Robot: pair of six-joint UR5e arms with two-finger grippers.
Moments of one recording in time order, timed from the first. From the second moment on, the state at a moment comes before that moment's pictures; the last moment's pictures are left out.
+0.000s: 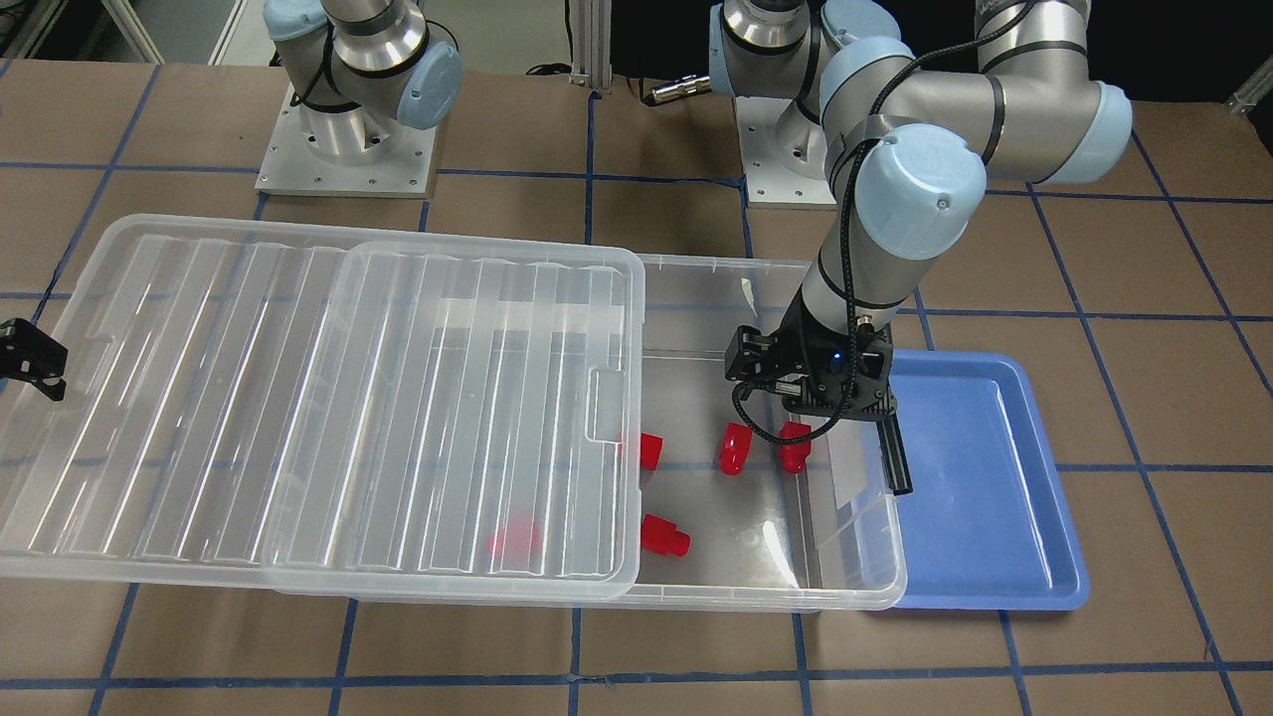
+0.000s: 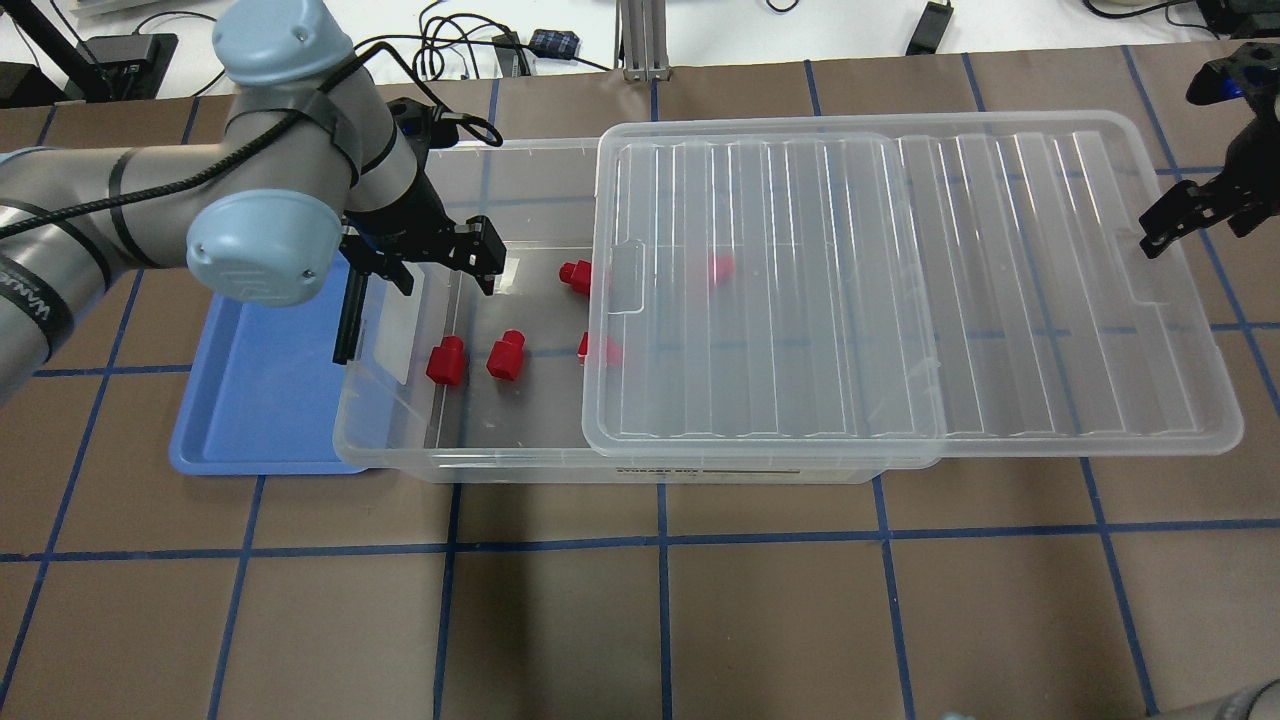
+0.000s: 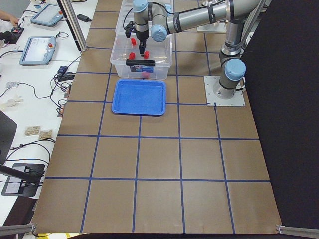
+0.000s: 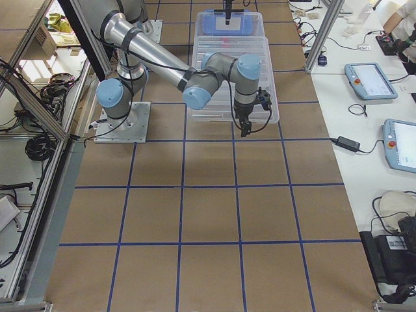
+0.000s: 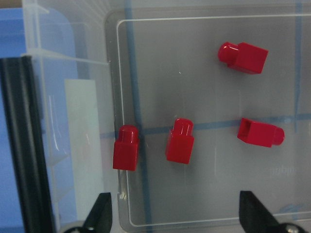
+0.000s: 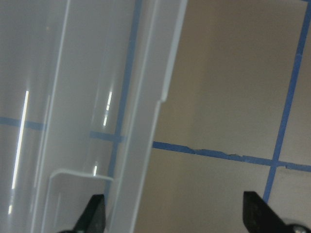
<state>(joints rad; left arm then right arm) -1.62 -1.78 -1.75 -1.18 1.52 0.03 1.06 -1.35 1.70 -1.99 -1.60 -0.69</state>
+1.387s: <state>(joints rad) -1.64 -1.97 -1.78 -1.05 1.52 0.04 1.07 -1.44 1.45 -1.60 -1.60 -0.62</state>
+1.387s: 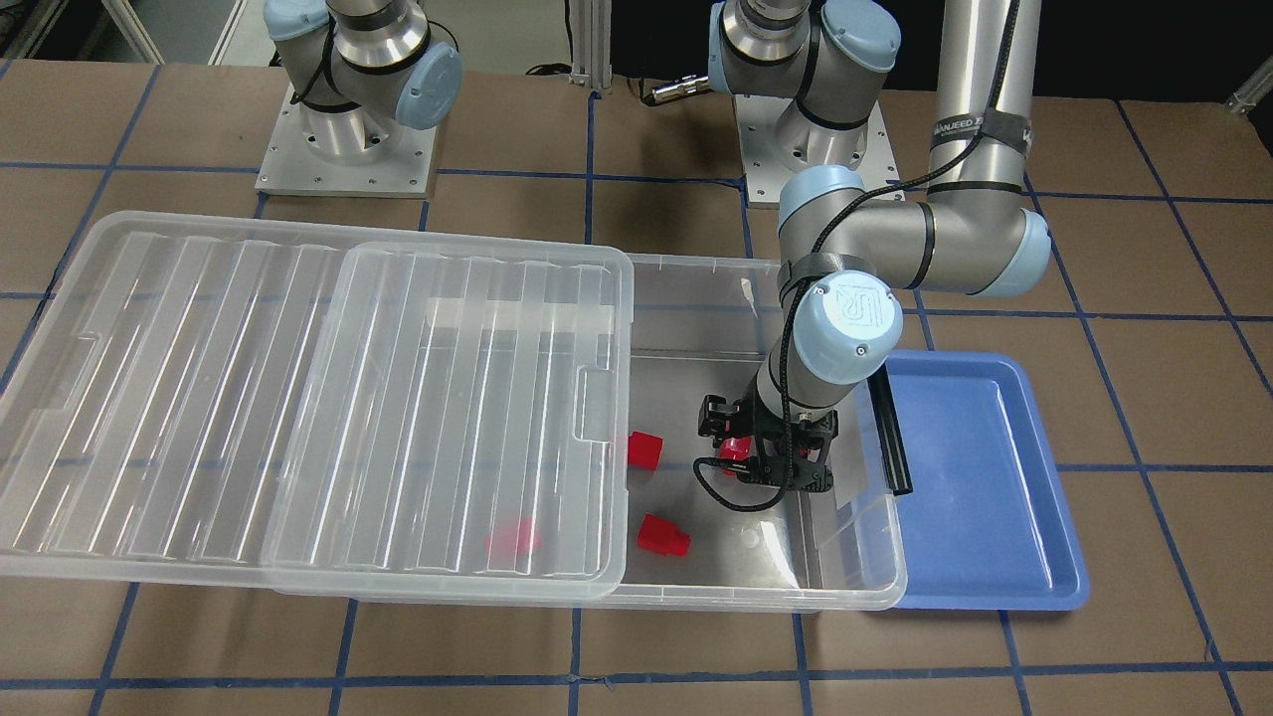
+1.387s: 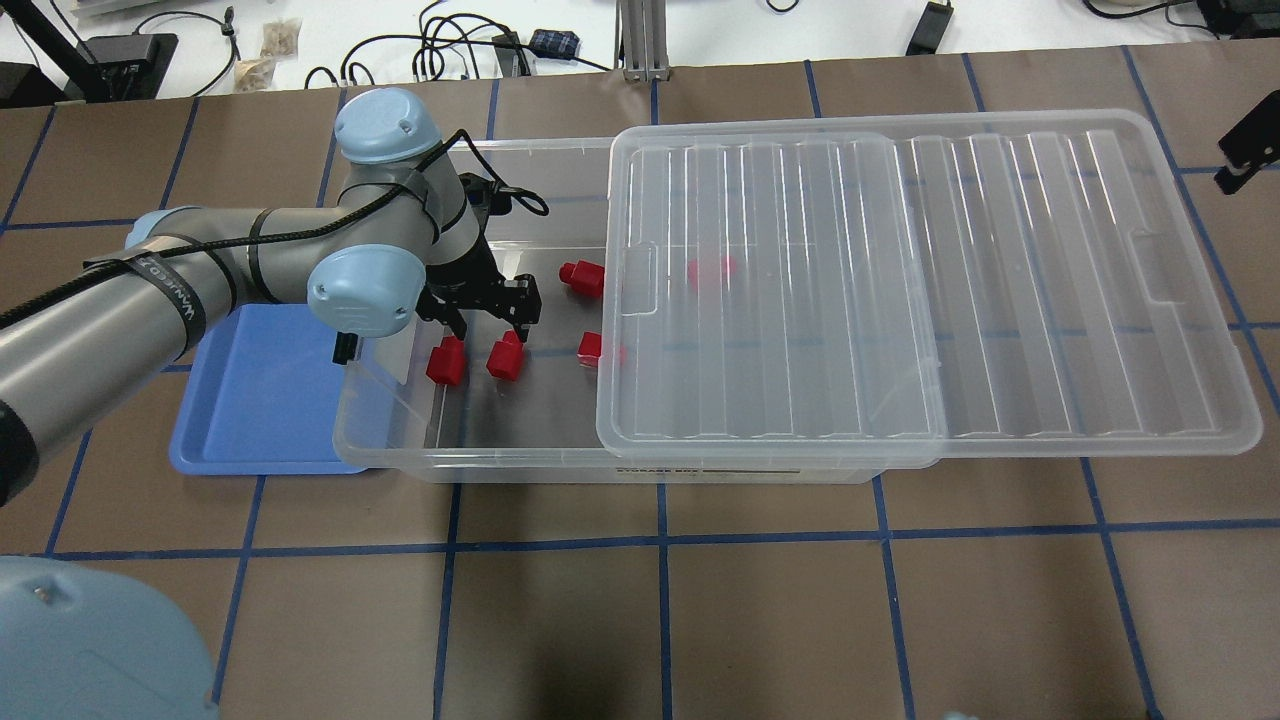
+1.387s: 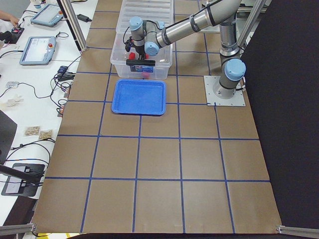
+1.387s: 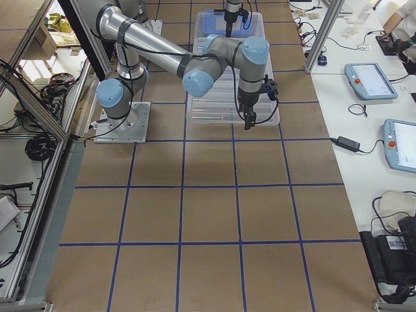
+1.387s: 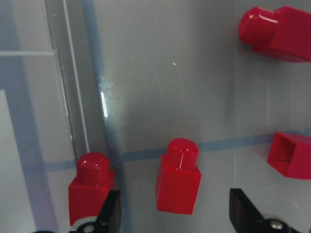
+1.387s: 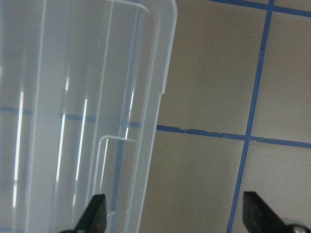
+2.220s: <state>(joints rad) -1.64 -2.00 -1.81 -1.03 1.52 0.07 1.54 -1.52 1.41 -1.46 -1.60 0.06</state>
